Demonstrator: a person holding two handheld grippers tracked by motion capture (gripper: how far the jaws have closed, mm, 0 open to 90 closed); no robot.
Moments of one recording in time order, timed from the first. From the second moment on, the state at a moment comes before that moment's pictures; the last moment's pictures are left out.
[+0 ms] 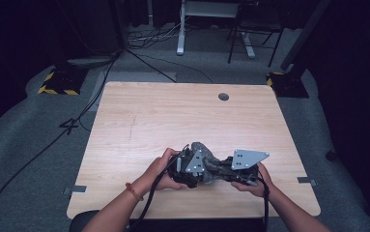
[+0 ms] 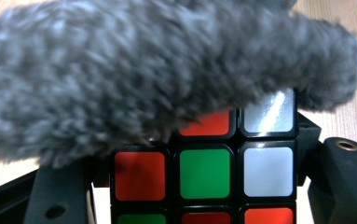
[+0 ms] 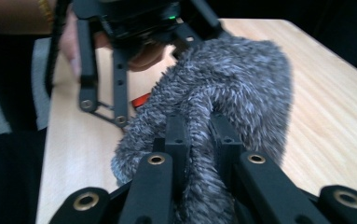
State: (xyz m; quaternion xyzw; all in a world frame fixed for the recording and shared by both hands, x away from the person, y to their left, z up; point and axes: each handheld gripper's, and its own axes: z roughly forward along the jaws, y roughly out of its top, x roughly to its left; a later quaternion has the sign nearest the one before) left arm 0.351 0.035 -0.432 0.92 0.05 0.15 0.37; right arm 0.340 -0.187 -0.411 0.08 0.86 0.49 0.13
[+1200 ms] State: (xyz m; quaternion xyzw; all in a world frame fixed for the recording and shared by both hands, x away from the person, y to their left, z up) left arm 0.347 0.036 -0.432 0.91 0.05 0.14 0.39; right arm 0.340 -0.193 -0.407 0.07 0.85 0.50 0.10
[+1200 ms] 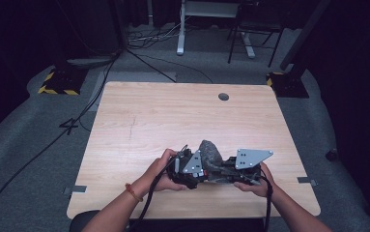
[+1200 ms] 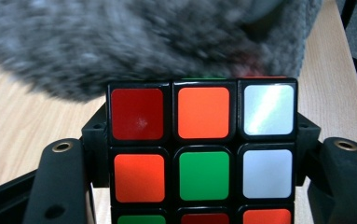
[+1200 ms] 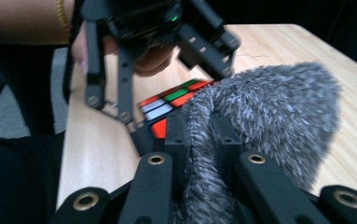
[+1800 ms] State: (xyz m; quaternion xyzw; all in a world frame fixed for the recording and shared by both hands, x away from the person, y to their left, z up) left arm 0.351 0.047 -0.424 0.90 0.05 0.15 0.40; right arm 0.350 -0.202 -0.411 0.08 0.85 0.52 0.06
